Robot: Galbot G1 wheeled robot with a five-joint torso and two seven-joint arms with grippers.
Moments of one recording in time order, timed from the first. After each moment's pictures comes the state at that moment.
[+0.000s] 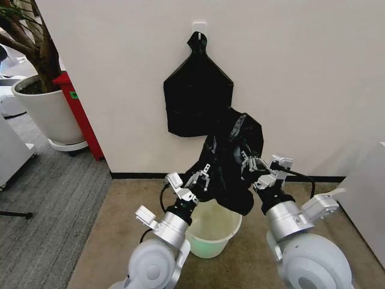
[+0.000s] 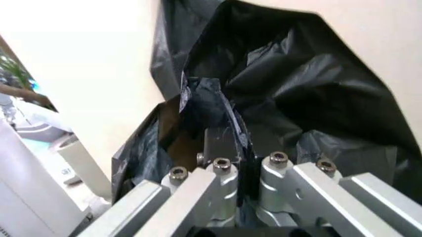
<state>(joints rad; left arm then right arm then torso) 1.24 -1.23 0.06 -2.20 -1.23 -0.12 -0.12 -1.35 1.15 0.28 2.50 0.76 -0.28 0.45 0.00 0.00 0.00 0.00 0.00</state>
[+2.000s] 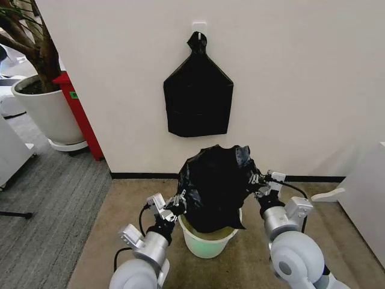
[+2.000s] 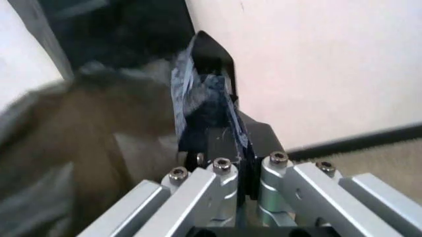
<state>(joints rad) 1.45 -1.12 -0.07 -2.22 -0.97 -0.04 -0.31 -1.39 1.09 0.27 2.28 0.73 -0.25 0.57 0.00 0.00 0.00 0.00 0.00</state>
